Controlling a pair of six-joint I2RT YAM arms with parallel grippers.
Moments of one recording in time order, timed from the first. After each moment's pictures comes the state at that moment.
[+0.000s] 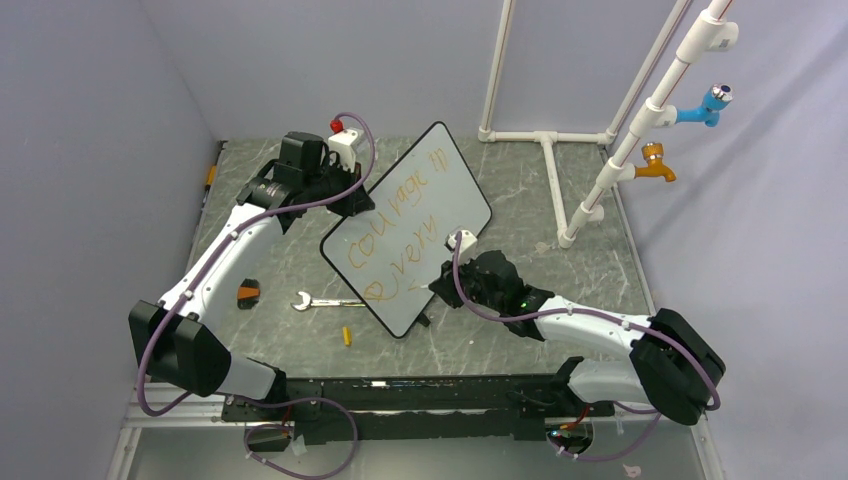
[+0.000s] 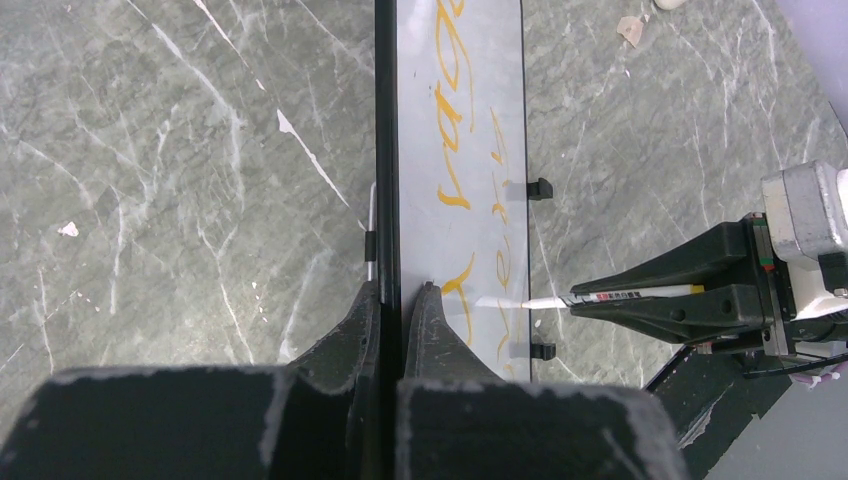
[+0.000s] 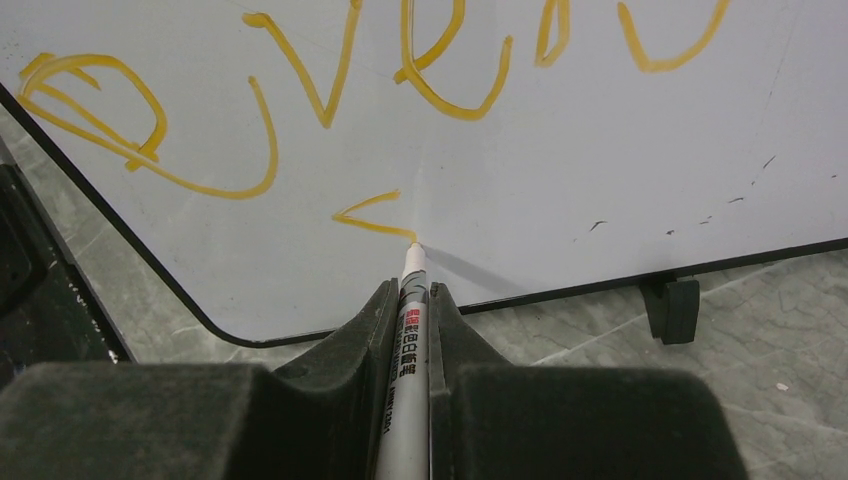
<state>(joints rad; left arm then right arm) -0.36 1.41 1.36 -0.59 0.38 -0.07 0.82 1.22 0.48 0.32 -0.10 0.23</state>
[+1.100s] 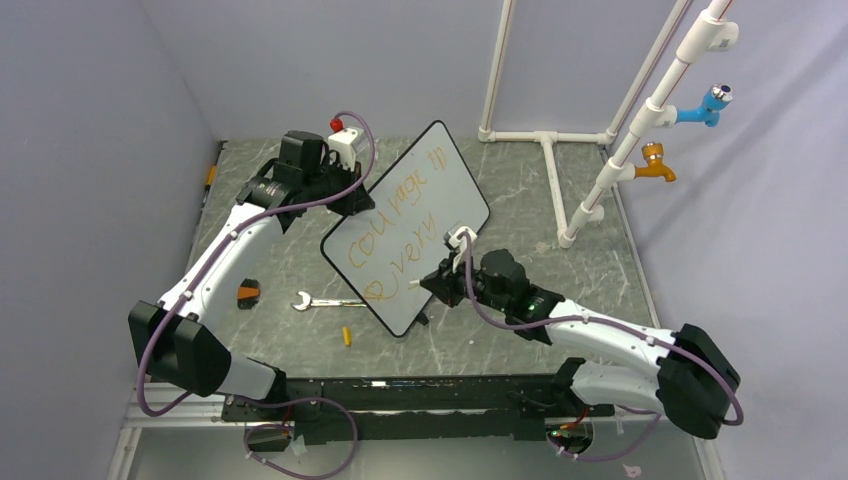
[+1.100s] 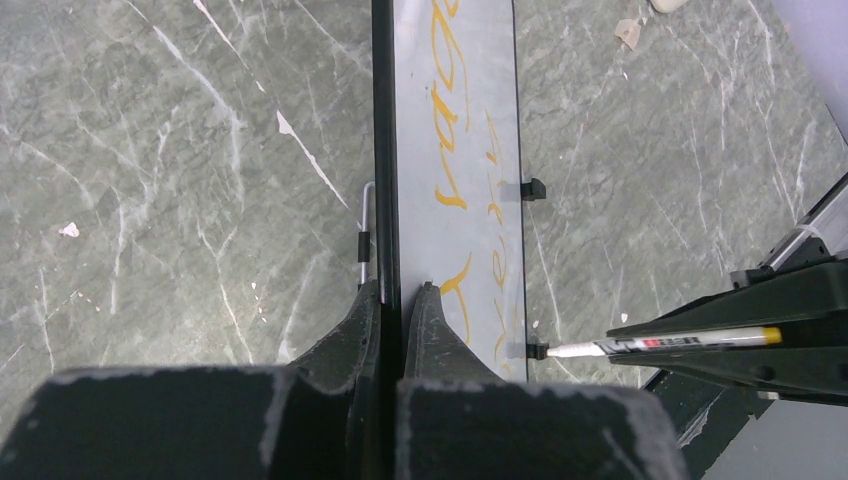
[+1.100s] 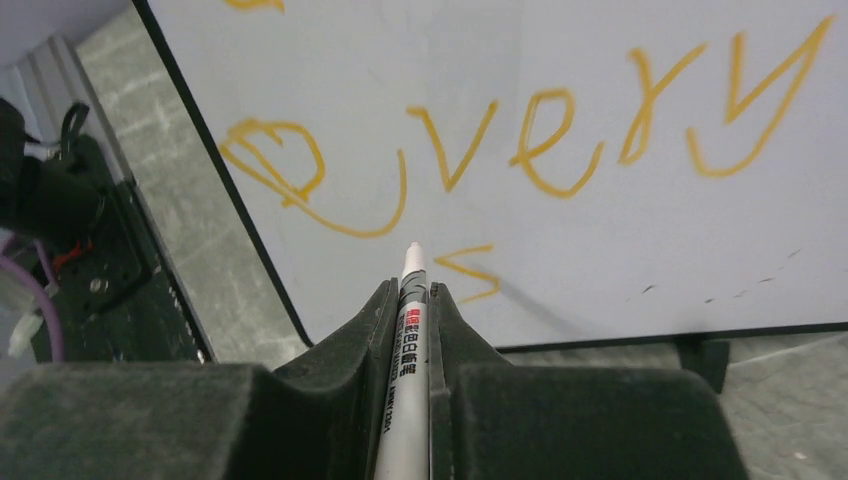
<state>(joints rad) -0.36 1.41 1.37 -0.59 0.38 -0.07 0.86 1.12 0.53 0.27 -0.15 0.21</state>
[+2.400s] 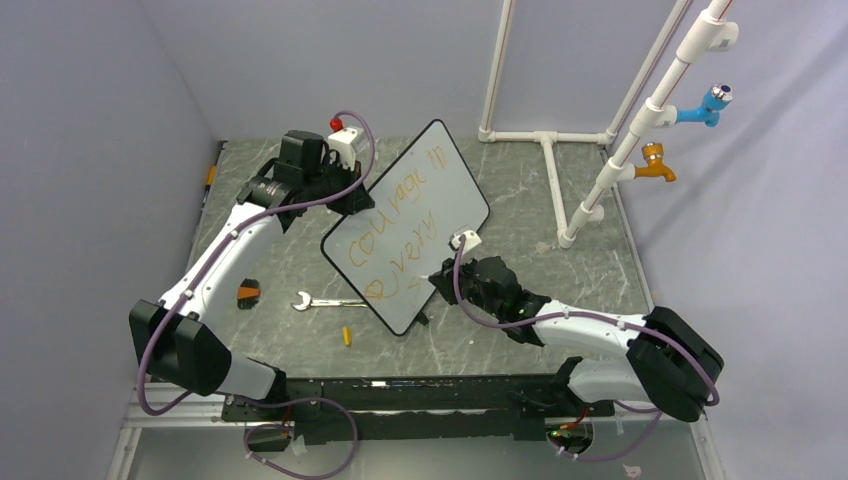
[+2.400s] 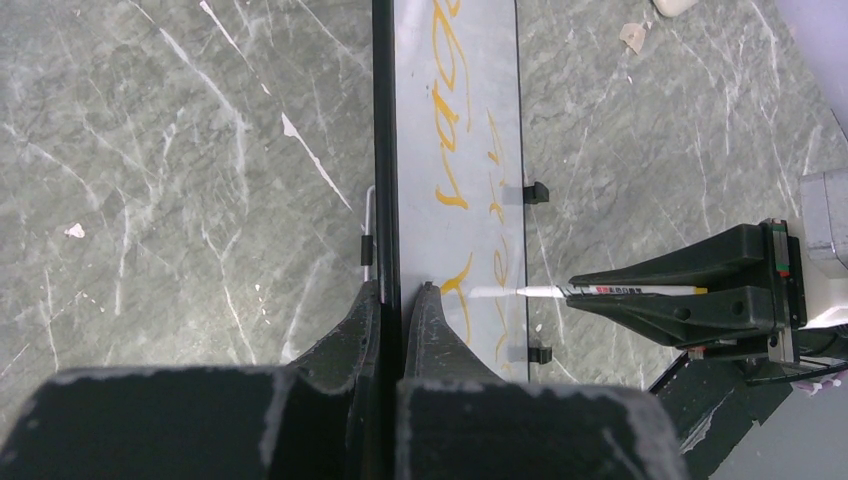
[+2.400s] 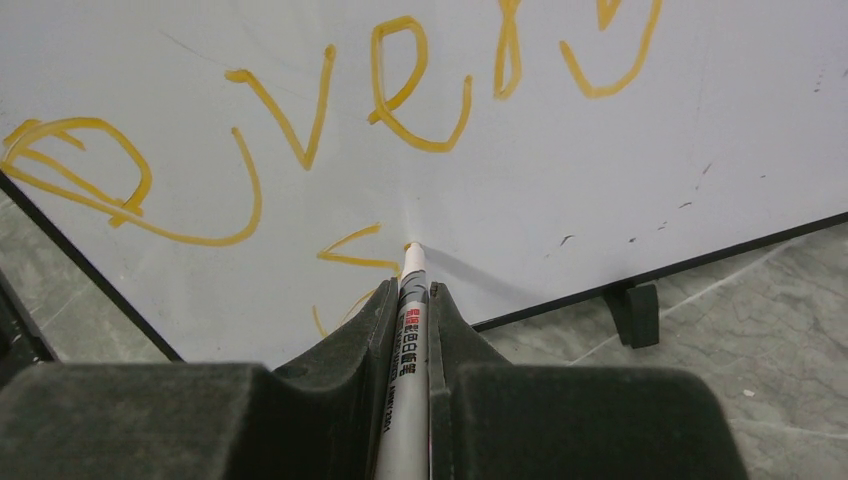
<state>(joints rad) -0.36 1.41 1.37 -0.59 0.37 -0.07 0.86 1.22 0.44 0.45 0.06 0.25</state>
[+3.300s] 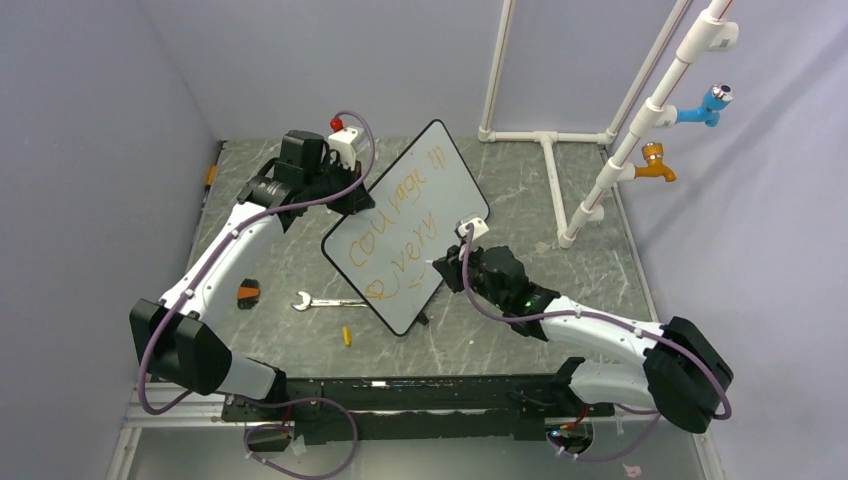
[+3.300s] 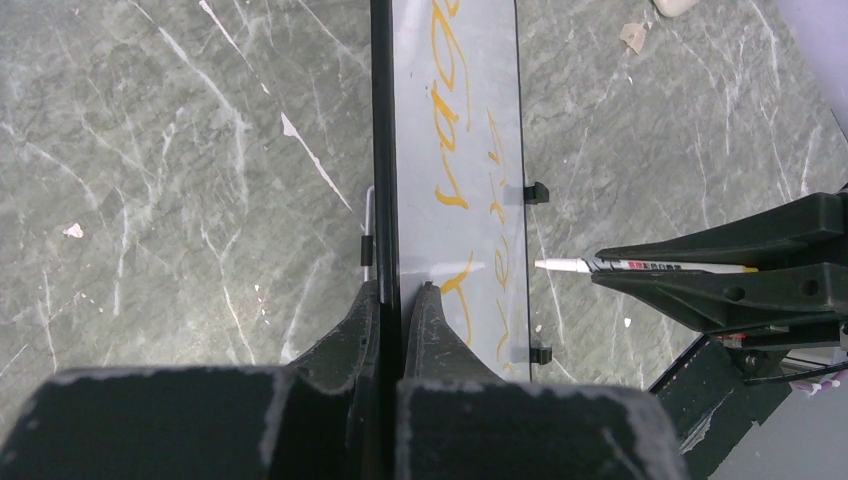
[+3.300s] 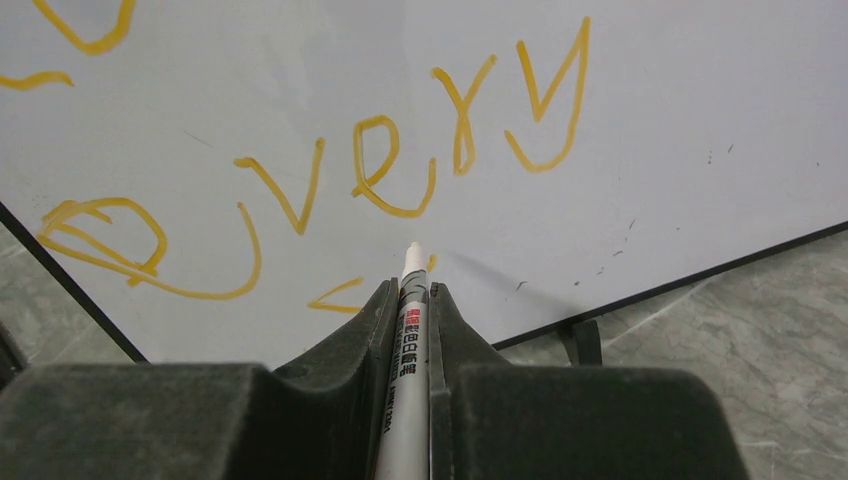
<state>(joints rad) -0.36 1.42 1.38 -0.59 0.37 -0.08 0.82 1.15 0.51 0.37 0.09 0.21</state>
